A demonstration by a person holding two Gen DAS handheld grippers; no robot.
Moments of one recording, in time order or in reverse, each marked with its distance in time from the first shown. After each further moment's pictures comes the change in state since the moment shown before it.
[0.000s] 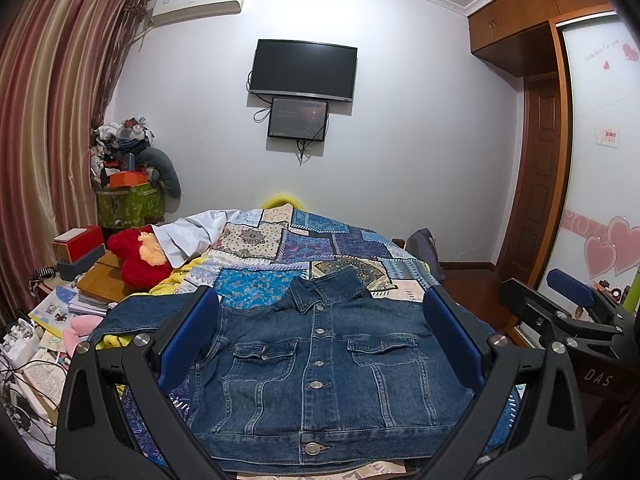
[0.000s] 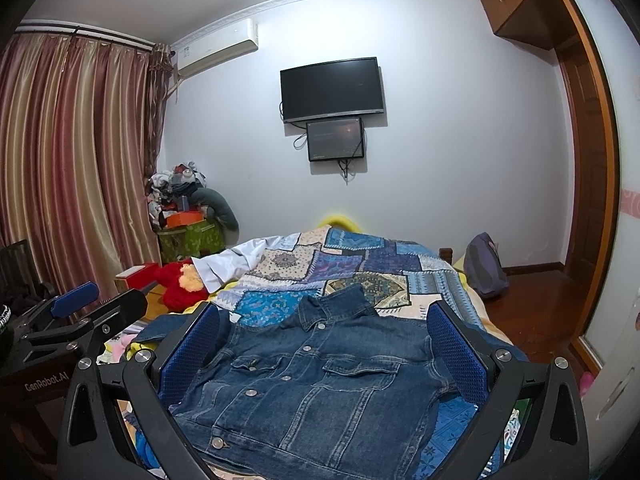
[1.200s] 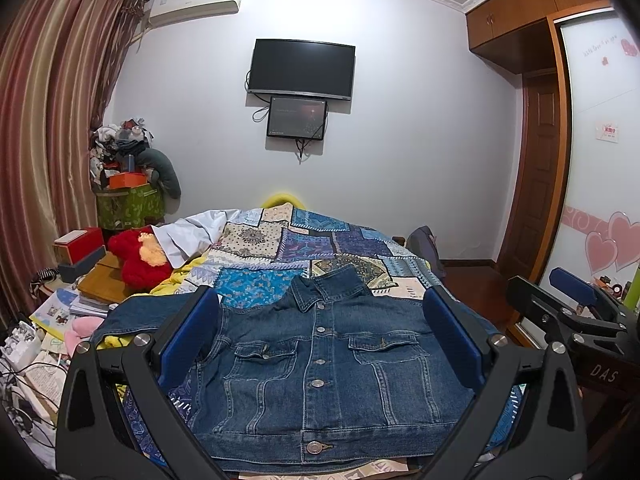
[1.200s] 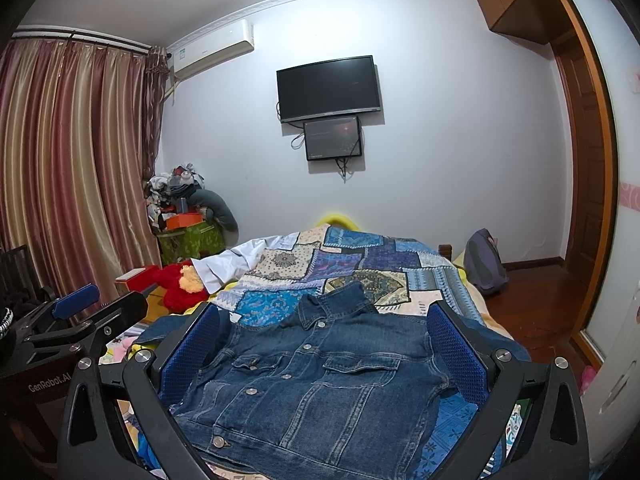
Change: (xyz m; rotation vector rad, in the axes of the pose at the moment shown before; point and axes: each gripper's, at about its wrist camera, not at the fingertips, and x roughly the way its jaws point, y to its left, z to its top) left arm 0.001 0.003 0.000 0.008 0.003 -0.002; right arm 0.003 -0.005 -0.008 0.011 0.000 -0.002
